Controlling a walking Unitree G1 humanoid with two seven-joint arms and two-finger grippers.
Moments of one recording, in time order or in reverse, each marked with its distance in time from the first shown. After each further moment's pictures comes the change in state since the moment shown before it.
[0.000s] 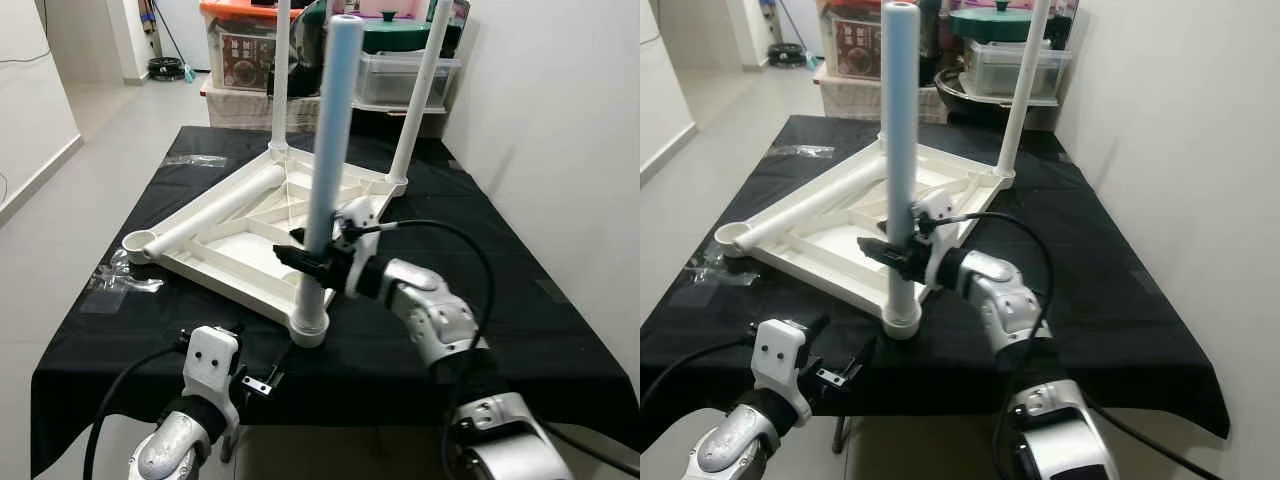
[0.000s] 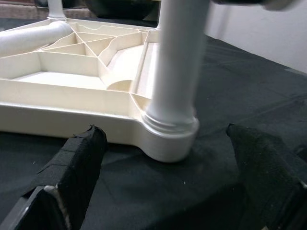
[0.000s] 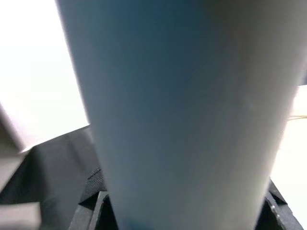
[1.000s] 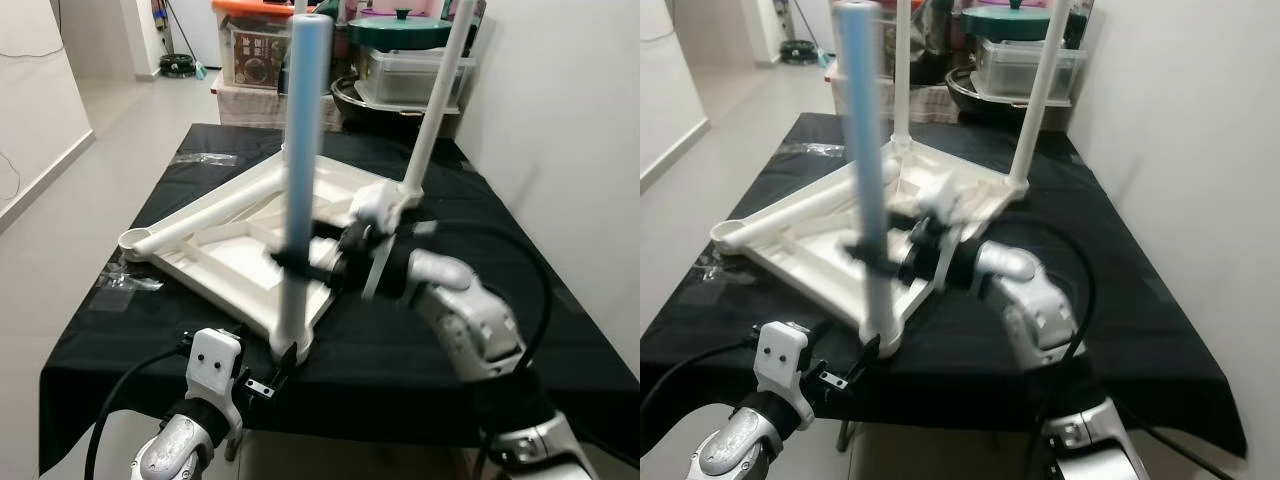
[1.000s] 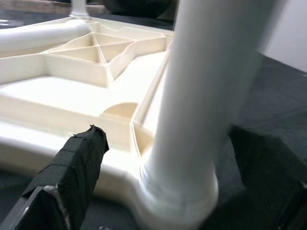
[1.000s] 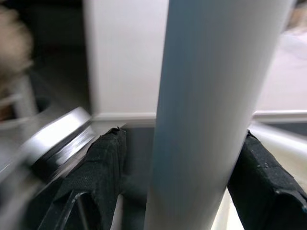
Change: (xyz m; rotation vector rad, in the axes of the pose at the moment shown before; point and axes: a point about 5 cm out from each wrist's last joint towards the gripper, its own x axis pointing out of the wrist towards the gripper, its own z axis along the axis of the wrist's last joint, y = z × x) left arm -0.001 -0.001 0.000 -0.008 0.001 0.001; right arm -0.042 0.051 0.011 -0.199 -0.023 0.513
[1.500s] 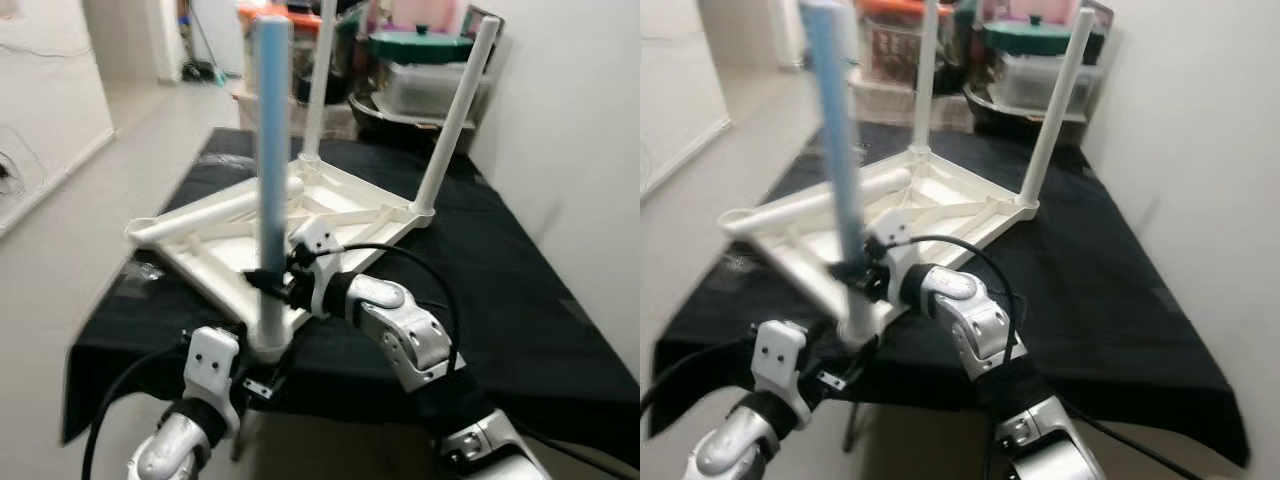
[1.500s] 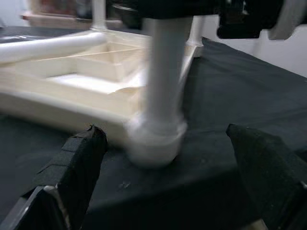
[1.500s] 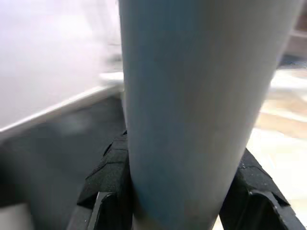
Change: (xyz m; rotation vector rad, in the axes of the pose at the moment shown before) left arm -0.002 0.000 -0.003 0.001 0.012 -0.010; right arm -0.004 -0.051 -0.048 0.208 0.198 -0.840
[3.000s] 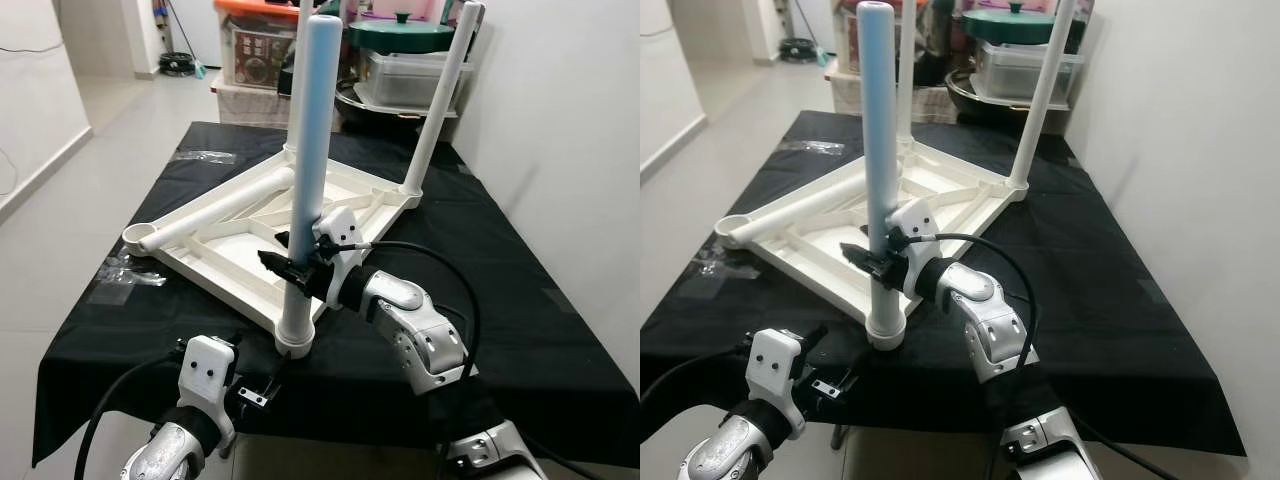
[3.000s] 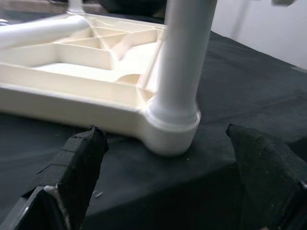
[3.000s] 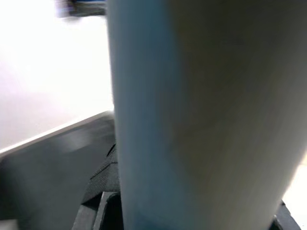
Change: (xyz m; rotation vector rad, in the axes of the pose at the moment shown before) left arm -0.005 0.000 -0.001 -0.002 0.013 -0.016; right arm -0.004 0.013 0.018 -0.013 -0.129 0.064
